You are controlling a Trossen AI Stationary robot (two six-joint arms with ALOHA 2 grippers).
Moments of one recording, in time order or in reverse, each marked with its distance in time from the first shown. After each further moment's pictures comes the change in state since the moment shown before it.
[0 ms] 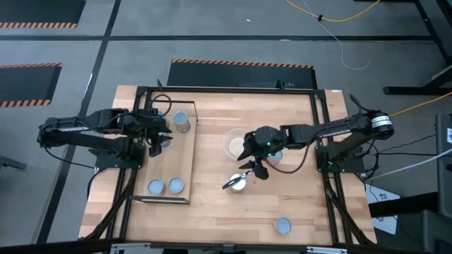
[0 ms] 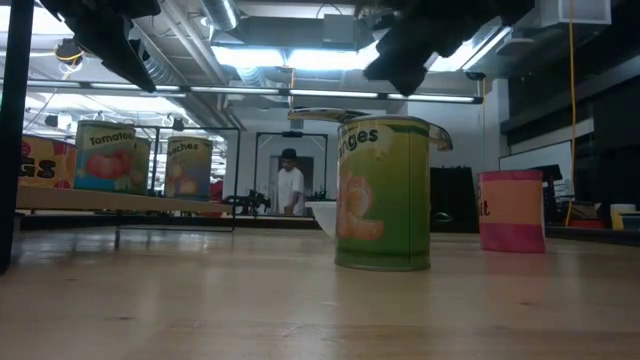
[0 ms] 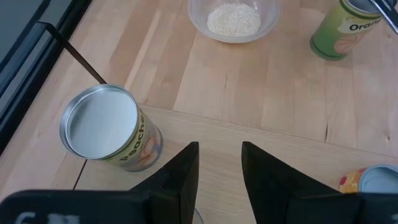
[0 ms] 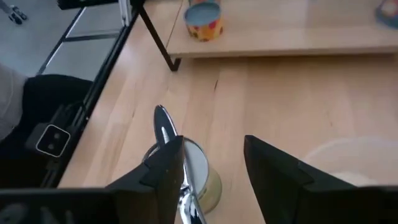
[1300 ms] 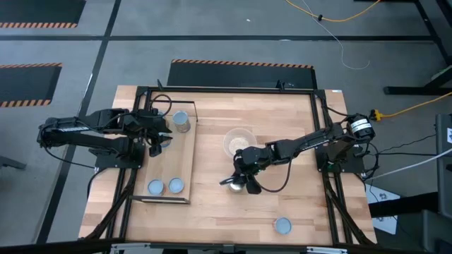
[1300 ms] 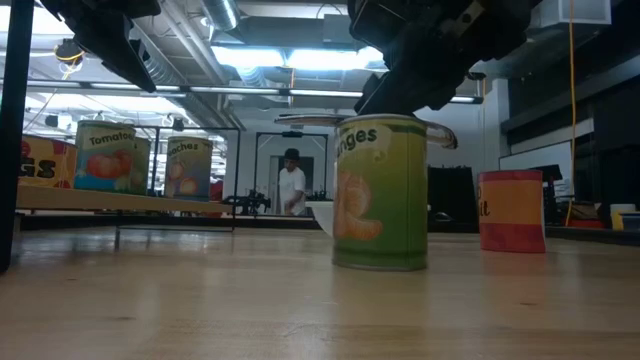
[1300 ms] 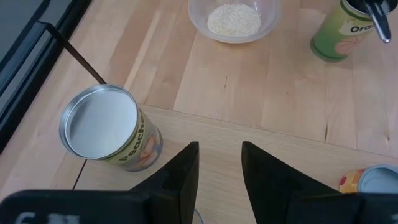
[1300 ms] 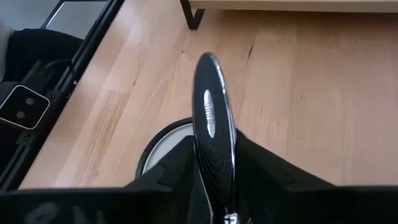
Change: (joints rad) left arm 0.000 0.000 0.000 0.001 0.000 -0.003; right arm 0.109 0.245 0.003 0.146 0.027 -0.031
